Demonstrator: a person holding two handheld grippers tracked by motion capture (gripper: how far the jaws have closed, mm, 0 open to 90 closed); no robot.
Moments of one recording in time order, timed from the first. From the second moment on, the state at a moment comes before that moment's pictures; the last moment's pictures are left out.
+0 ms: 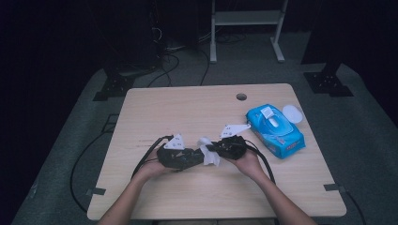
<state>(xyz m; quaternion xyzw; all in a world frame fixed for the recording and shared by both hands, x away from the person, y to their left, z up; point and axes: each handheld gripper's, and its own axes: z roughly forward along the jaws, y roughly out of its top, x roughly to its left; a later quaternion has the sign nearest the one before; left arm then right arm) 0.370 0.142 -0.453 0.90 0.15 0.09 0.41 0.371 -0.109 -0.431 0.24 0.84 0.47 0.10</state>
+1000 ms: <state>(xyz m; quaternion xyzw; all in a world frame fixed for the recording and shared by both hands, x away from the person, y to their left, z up) 0.381 0.097 -0.445 0.94 0.12 0.09 0.30 0.378 -0.140 -0.459 0.30 0.82 0.48 0.05</state>
